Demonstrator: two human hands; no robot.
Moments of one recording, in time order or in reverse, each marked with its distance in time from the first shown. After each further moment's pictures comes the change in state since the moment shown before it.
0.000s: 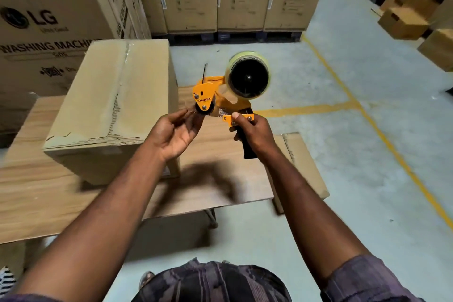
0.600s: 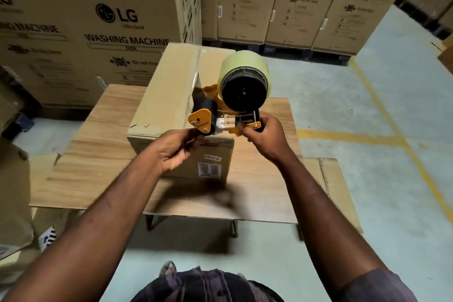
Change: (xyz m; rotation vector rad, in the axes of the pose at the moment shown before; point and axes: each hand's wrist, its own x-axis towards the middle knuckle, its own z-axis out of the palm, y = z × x) left_hand -0.087 0.099 -0.080 0.263 0.292 0.097; right_hand 0.005 -0.061 0.128 -0.235 -0.207 -0.199
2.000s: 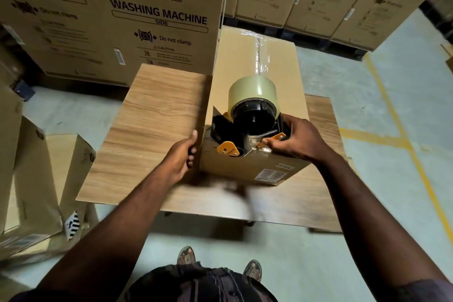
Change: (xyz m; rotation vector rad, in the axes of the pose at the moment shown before) left_hand 0.067 0.046 -0.215 0.303 0.132 -0.037; right_hand 0.056 -0.044 0.132 -0.658 -0.243 0.034
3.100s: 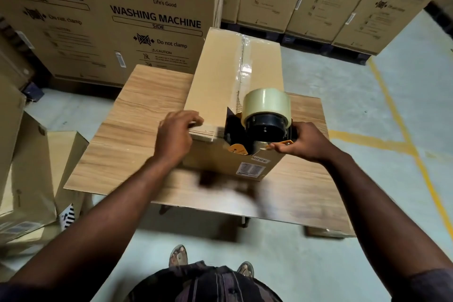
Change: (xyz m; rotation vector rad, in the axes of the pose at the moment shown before) left_hand -0.044 0.023 0.063 1.004 0.396 0.921; right_hand -0.031 0.081 -0.042 0.156 -0.103 -0.031
